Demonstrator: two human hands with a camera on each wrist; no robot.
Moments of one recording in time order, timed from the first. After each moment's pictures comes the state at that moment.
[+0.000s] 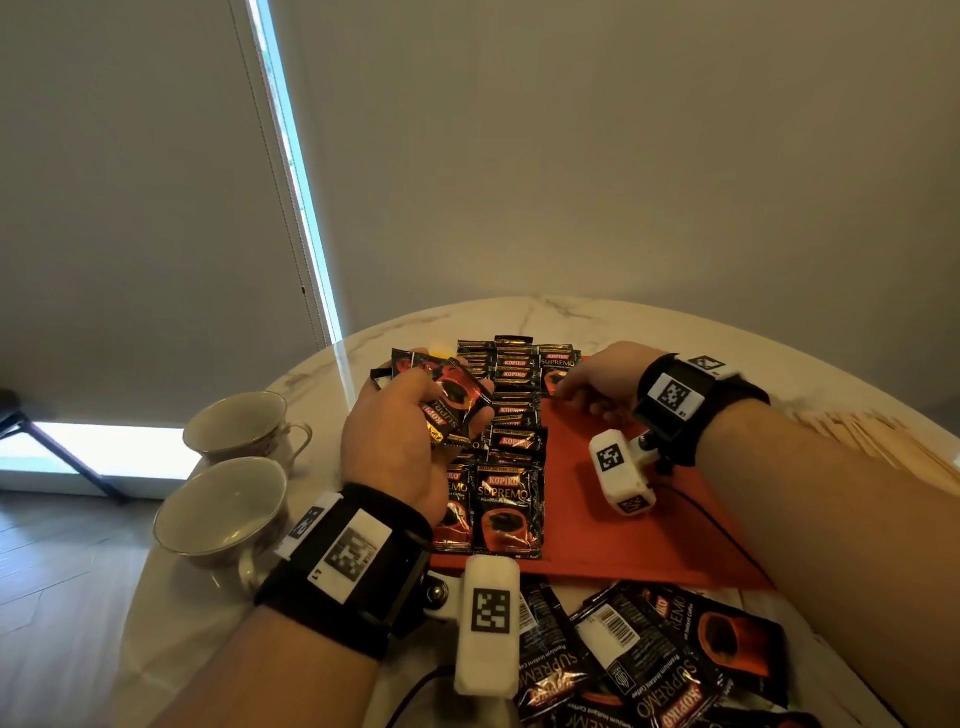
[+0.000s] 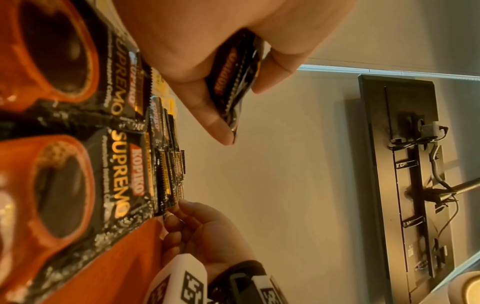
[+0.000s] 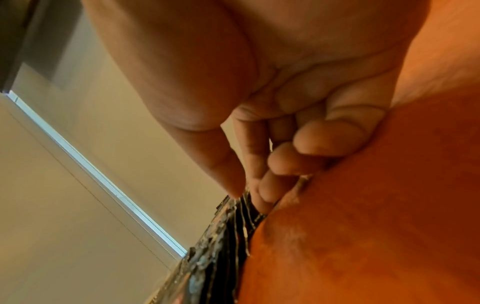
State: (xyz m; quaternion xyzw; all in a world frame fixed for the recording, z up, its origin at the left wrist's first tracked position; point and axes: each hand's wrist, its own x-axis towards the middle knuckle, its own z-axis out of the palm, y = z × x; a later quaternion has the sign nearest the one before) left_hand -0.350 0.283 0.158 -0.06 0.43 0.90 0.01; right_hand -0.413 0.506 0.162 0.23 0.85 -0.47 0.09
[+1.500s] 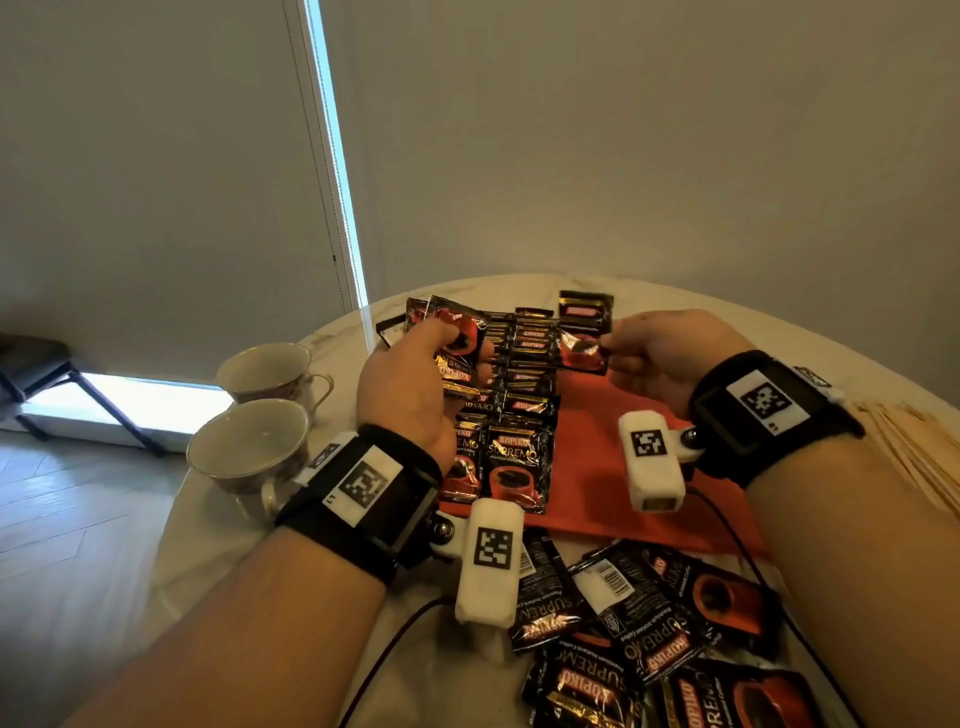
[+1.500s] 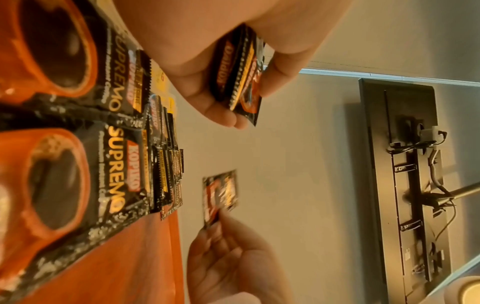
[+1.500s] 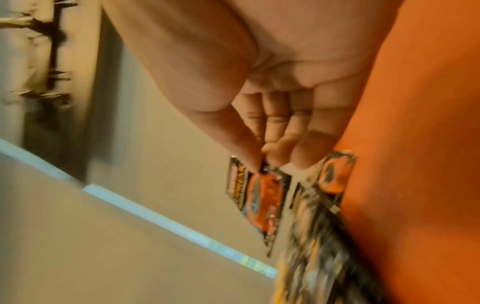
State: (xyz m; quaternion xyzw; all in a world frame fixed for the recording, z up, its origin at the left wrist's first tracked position) left_hand -0.355 0.282 0.152 -0.09 0.45 0.89 0.00; right_hand -0.366 0.501 0.168 0.17 0.70 -0.70 -0.05
